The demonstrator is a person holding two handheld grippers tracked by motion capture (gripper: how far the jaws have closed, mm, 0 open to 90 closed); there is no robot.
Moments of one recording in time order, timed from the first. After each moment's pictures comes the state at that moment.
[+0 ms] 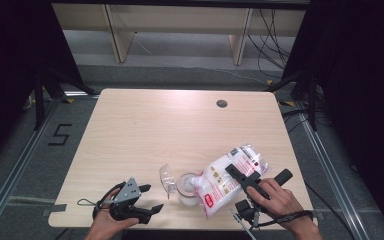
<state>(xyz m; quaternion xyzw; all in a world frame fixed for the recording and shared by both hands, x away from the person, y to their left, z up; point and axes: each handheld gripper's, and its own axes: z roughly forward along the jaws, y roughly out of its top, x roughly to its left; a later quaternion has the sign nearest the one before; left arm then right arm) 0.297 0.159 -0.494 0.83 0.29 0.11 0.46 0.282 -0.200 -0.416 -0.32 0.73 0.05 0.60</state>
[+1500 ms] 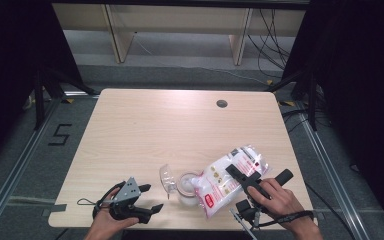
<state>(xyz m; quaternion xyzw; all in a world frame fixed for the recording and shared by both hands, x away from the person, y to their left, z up) 0.296 0.158 -0.494 0.82 0.30 0.11 0.47 0.281 -0.201 -0.414 -0.32 0.74 0.05 0.59</state>
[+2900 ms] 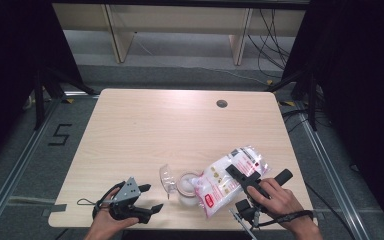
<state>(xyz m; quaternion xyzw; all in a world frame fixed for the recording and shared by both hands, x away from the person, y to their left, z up) 0.296 0.159 -0.494 0.82 0.30 0.11 0.47 0.283 -0.201 -0.415 -0.32 0.74 0.05 0.59</state>
